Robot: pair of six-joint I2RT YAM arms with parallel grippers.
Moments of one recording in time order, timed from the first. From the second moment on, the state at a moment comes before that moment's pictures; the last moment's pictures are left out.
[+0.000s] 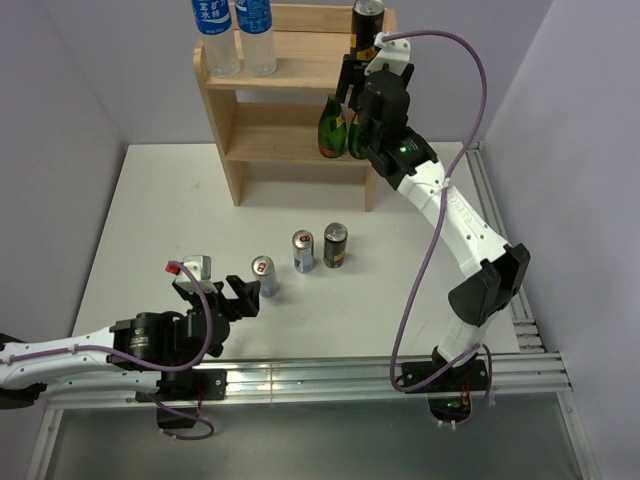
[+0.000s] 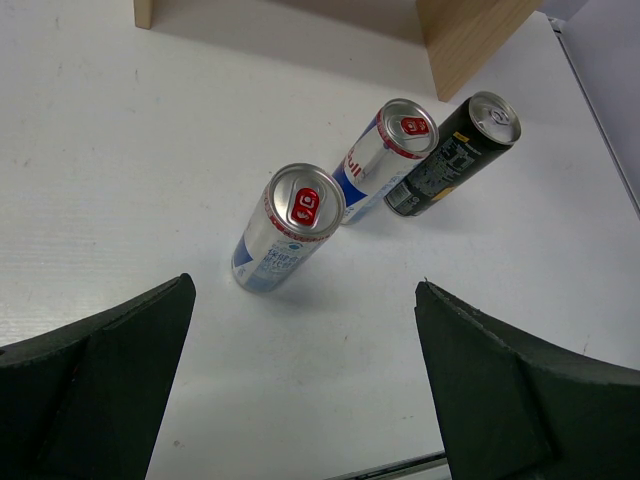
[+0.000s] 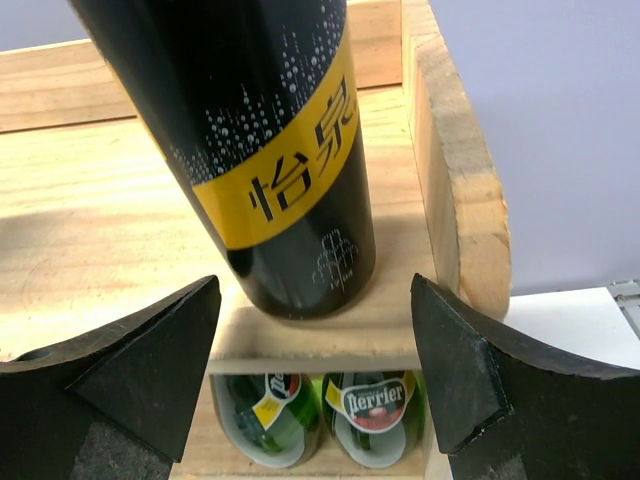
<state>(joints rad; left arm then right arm) -1.44 0.56 0.64 -0.70 -1.10 -0.98 0.54 1.73 1.91 -0.12 0.61 0.11</state>
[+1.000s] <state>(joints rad) -1.44 0.56 0.64 -0.70 -1.10 -0.98 0.96 1.07 1.07 -0.22 0.80 0.41</state>
